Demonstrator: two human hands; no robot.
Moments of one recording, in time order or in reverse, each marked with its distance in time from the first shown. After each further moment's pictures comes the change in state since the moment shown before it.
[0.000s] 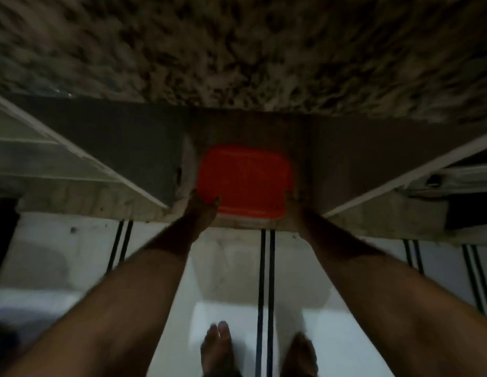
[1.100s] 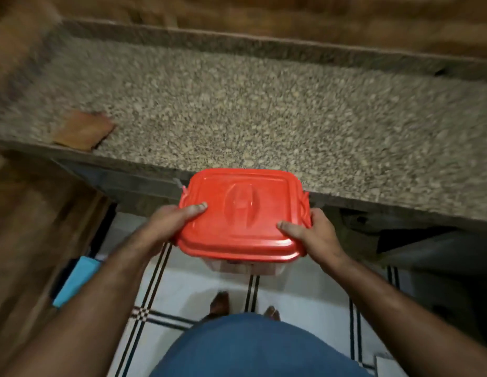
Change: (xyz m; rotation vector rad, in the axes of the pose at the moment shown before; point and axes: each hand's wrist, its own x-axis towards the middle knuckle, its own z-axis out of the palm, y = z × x) left_hand -0.538 0.347 -0.137 0.109 0.030 -0.071; right_hand -0.512 -0.176 -0.149 -0.239 -0.020 -0.417
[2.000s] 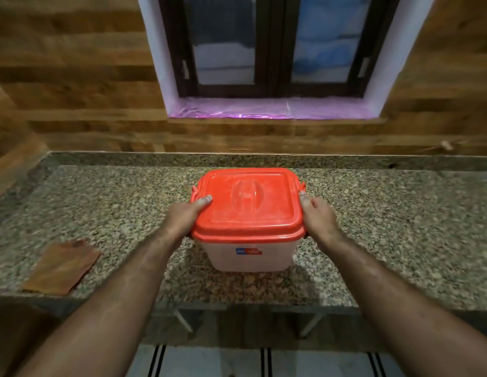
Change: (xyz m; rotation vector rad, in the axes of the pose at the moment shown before) left_hand 0.143 0.278 -0.040 -0.063 0.104 0.327; right_hand 0.182 -0.226 -0.026 0.012 0.409 -0.212
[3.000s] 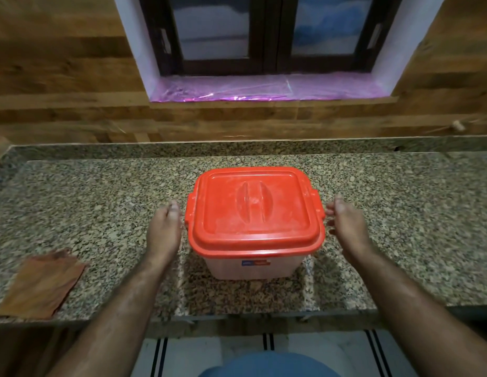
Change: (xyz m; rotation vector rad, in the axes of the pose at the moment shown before) left_hand 0.033 -0.028 -0.014 0.093 0.157 0.161; right_hand 0.035 0.037 -0.003 0.089 0.122 0.190
